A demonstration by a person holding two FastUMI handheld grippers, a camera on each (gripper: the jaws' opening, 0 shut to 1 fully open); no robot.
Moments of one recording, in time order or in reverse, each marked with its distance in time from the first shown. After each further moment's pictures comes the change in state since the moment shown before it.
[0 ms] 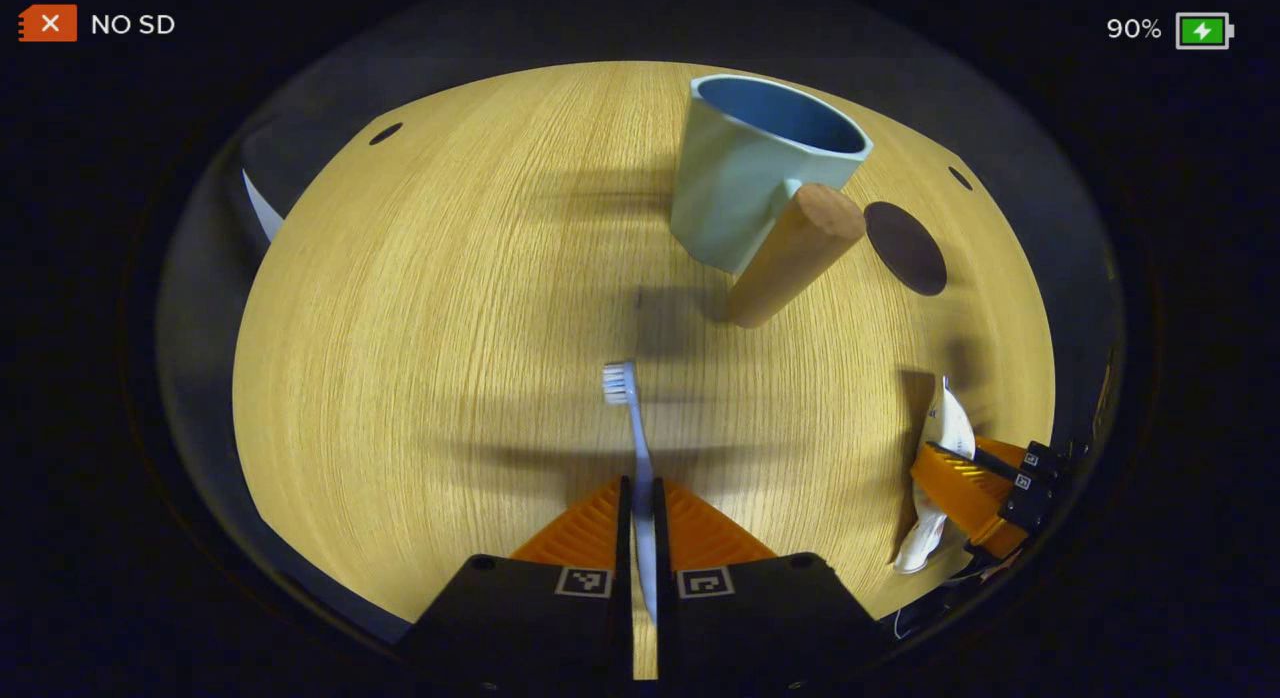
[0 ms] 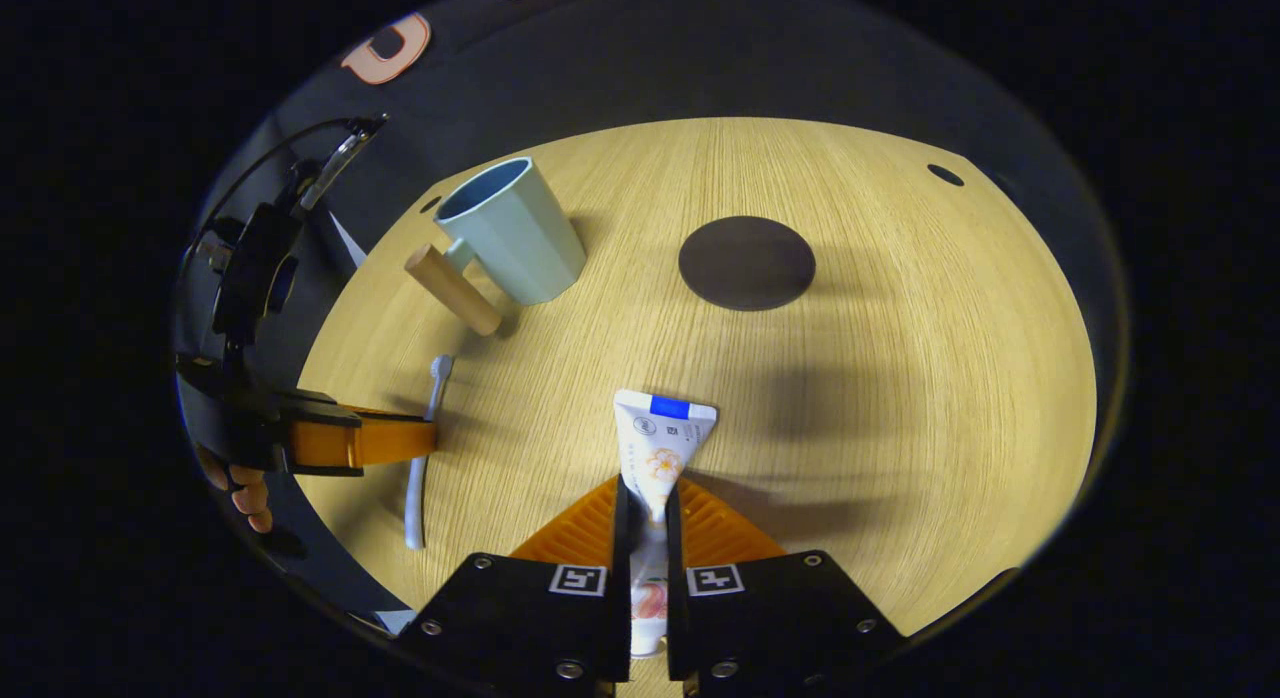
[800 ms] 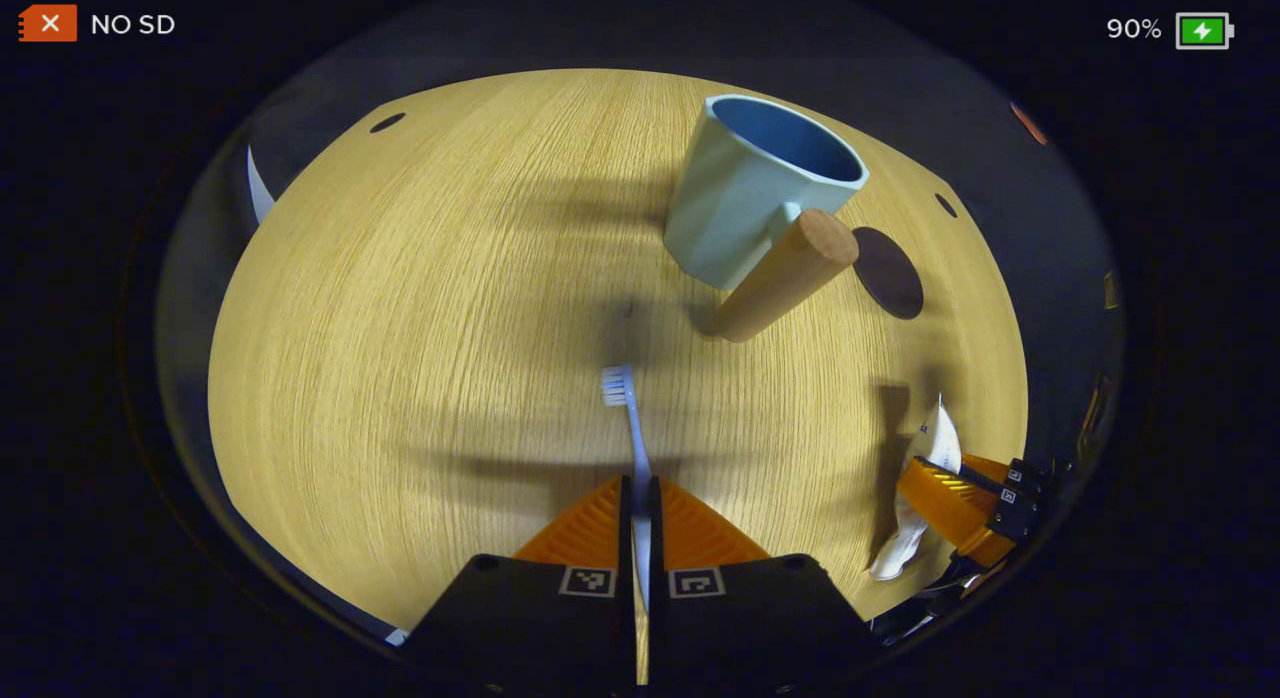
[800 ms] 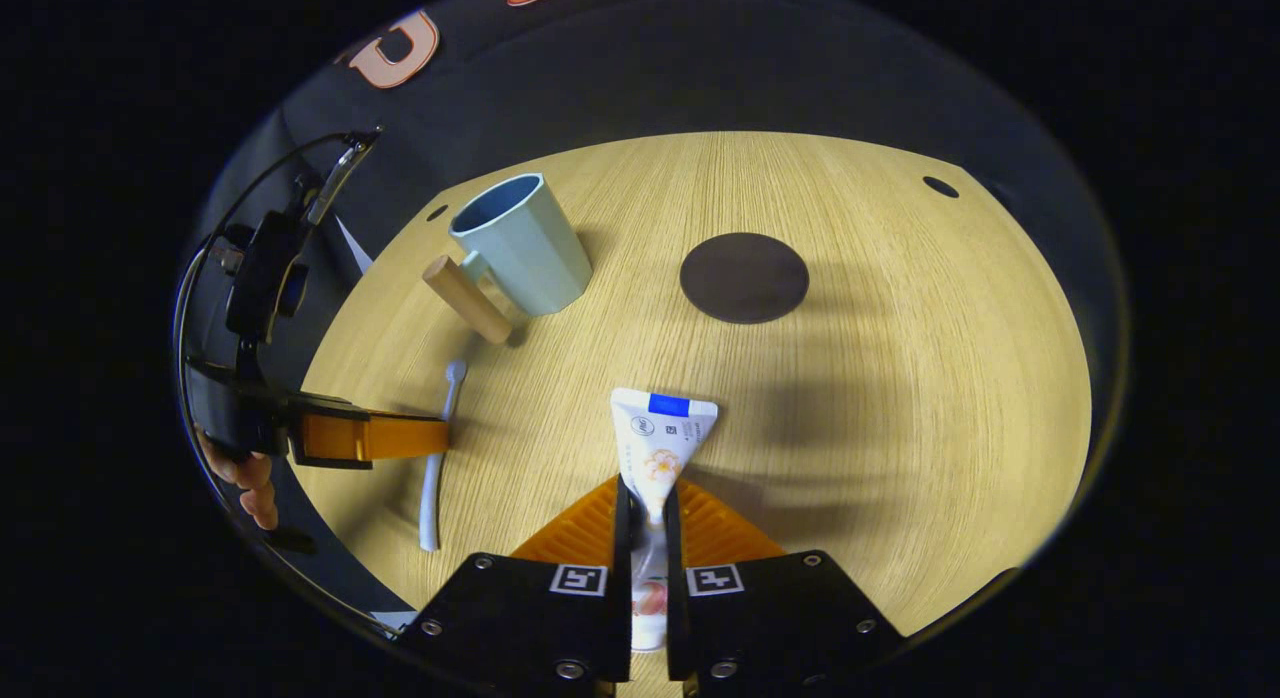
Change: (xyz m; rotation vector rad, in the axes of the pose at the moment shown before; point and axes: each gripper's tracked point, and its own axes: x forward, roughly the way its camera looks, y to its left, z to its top) left arm -0.002 0.022 0.011 -0.065 -0.048 -0.084; right arm -0.002 -0.001 0.006 -0.018 -0.039 -0.002
